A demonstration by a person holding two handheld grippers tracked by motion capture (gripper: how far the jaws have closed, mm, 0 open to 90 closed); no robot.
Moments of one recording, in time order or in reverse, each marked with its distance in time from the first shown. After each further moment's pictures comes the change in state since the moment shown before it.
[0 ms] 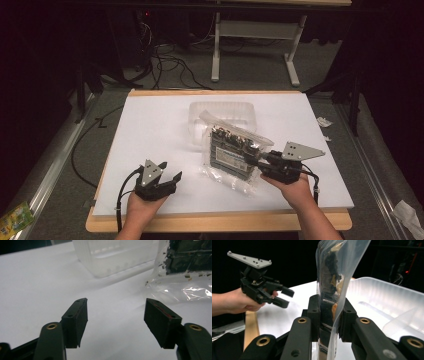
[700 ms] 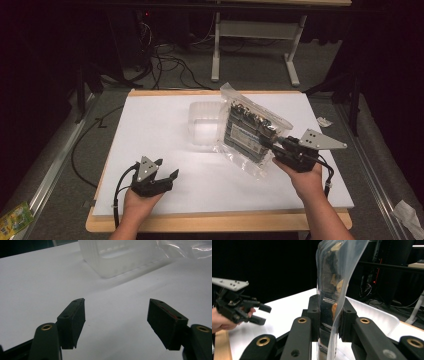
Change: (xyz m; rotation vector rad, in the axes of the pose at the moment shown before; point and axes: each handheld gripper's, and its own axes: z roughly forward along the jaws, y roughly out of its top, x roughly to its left) left arm 0.009 0.002 0.003 -0.004 0.018 0.038; right arm -0.015 0.033 -0.024 -0.084 -0.177 -0.004
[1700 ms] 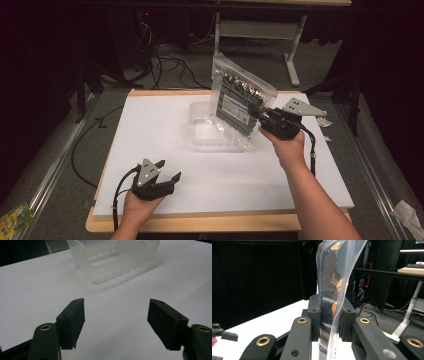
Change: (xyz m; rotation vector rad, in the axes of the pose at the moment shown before) left arm -0.010 0.004 -0.010 -0.027 -0.033 0.039; right arm -0.037 0.031 0.066 -0.038 -0.057 0.035
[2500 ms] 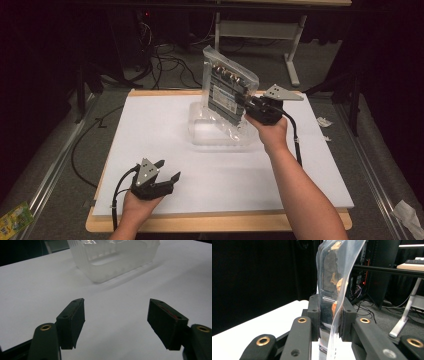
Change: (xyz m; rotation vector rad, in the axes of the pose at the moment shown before) left arm 0.003 0.000 0.000 0.000 -0.006 -0.007; right arm -0.013 0.003 0.058 0.035 -0.031 0.013
